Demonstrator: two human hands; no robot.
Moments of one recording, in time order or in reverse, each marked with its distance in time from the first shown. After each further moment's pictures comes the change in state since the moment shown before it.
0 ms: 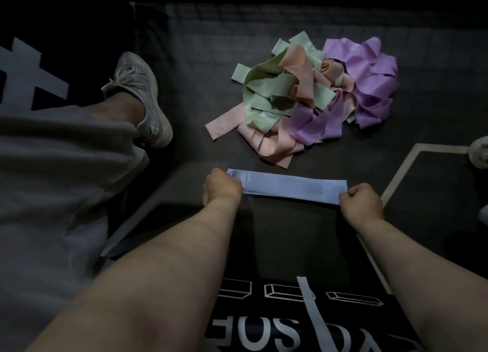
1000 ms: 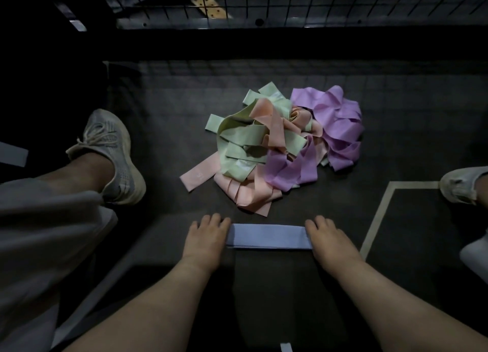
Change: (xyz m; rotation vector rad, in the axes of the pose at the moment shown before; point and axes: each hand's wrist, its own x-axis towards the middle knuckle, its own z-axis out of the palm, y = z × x) left_hand 0.011 0.006 0.003 1.001 -0.136 0.833; right_hand 0.023 -0.015 0.007 -0.806 -0.223 -0.628
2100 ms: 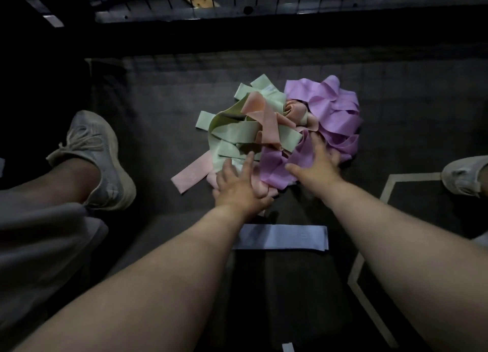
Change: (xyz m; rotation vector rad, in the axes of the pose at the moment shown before) left_hand 0.069 0.058 -0.082 -0.580 0.062 -0.186; right_hand 0.080 0.001 -0.099 1.013 0.278 0.352
